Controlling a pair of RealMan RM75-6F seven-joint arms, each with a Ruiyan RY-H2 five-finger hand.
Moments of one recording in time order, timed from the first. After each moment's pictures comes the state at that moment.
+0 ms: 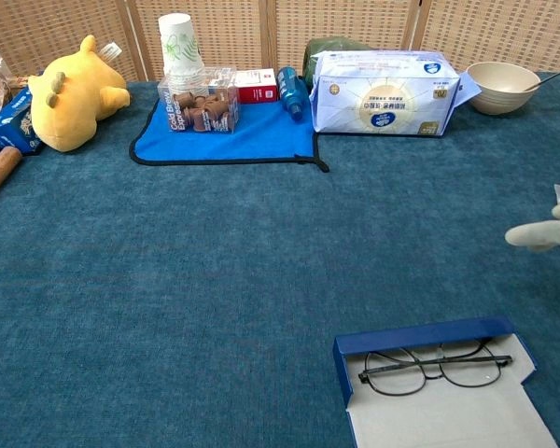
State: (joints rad) left arm 0.15 -1.05 -0.01 -1.76 1.65 1.78 -0.10; right arm 0.32 -1.29 -0.37 -1.89 -1.58 1.50 -0.58
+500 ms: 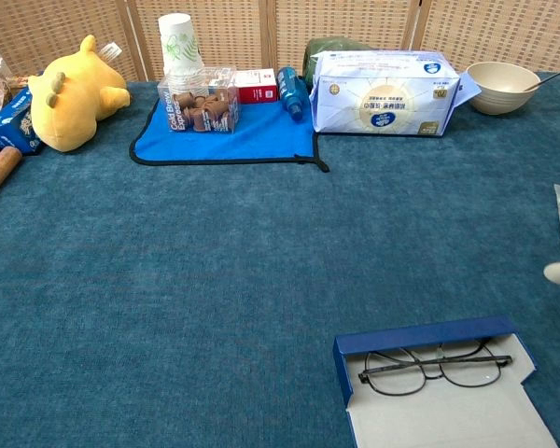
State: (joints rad) left arm 0.17 -1.03 -0.03 -1.77 1.66 1.85 -0.11; right arm 0.16 -1.33 -0.38 -1.68 -1.77 1.56 -0.48
